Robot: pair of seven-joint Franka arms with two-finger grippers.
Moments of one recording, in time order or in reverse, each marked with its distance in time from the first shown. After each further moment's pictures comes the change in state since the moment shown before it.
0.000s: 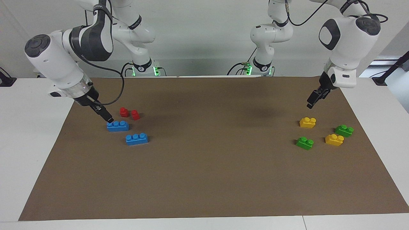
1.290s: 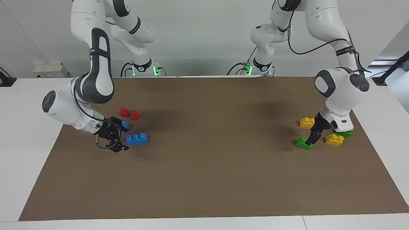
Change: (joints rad) left arm 0.042 0.340 0.001 0.044 -0.106 0.323 -0.200; right arm -0.013 0.241 -0.016 -0.030 0.304 0.153 0.313
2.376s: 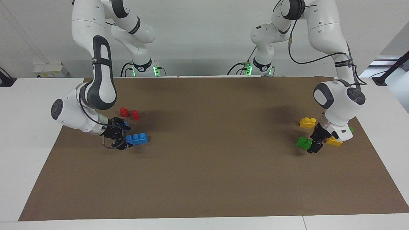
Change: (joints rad) left arm 0.024 0.093 0.008 -0.009 0.000 0.107 -0.057; right arm -0.012 0.012 0.000 -0.086 0.000 0.019 -0.082
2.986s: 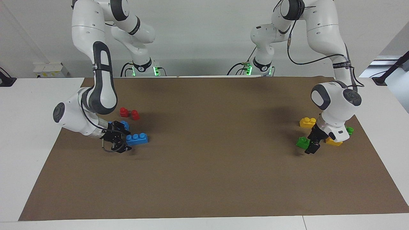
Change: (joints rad) left arm -0.007 0.007 -0.006 -0.009 0.000 0.015 -0.021; right arm -0.007 0.033 0.000 -0.018 0.004 0.063 -0.017
